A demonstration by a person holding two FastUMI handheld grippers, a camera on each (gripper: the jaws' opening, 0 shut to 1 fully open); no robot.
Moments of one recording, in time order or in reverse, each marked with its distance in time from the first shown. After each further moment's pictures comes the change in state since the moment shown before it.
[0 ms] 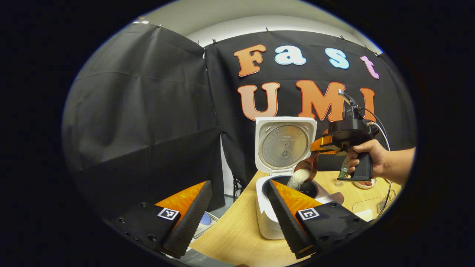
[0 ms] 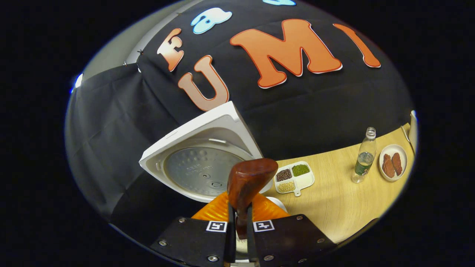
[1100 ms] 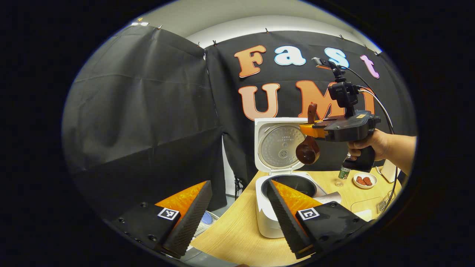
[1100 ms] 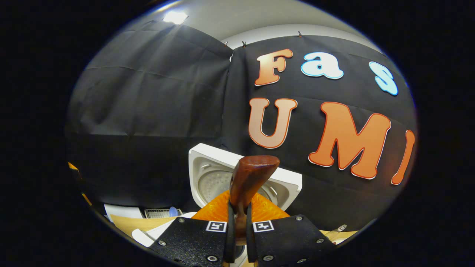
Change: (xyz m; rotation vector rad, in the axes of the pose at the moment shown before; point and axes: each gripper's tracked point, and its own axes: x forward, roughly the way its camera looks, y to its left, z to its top) left arm -0.015 -0.010 0.005 0.007 -0.012 0.016; right arm -0.032 0.064 0.065 -0.689 -0.268 0.185
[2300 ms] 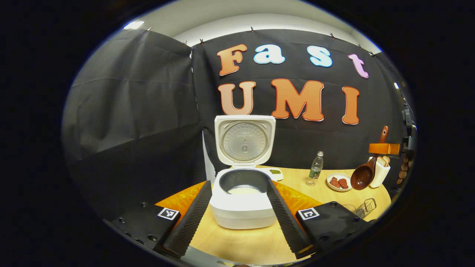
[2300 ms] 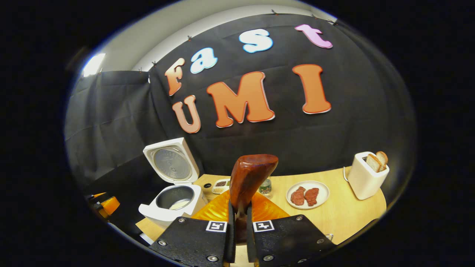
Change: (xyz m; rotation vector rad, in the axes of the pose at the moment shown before) left arm -0.064 -0.143 0.003 -0.026 0.053 -0.087; right arm -0.331 -0.220 -0.132 0.519 0.162 -0.363
